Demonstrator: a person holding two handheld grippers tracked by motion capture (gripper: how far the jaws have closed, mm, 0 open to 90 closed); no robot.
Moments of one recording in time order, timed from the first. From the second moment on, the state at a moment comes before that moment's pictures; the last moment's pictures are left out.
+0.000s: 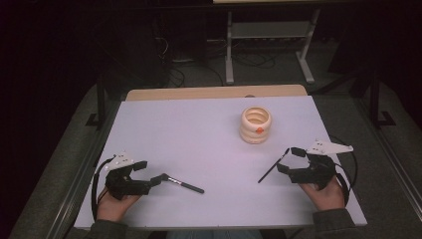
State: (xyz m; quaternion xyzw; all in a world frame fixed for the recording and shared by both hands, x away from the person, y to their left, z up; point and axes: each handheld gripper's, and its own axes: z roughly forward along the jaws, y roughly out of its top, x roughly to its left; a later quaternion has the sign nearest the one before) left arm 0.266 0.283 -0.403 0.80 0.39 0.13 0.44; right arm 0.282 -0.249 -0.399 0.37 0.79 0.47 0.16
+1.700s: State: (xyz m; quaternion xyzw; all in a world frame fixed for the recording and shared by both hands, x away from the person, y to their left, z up) left arm 0.264 0.282 -0.400 0.79 0.39 0.14 0.45; right arm 0.308 -0.105 -0.346 0.23 0.87 0.42 0.07
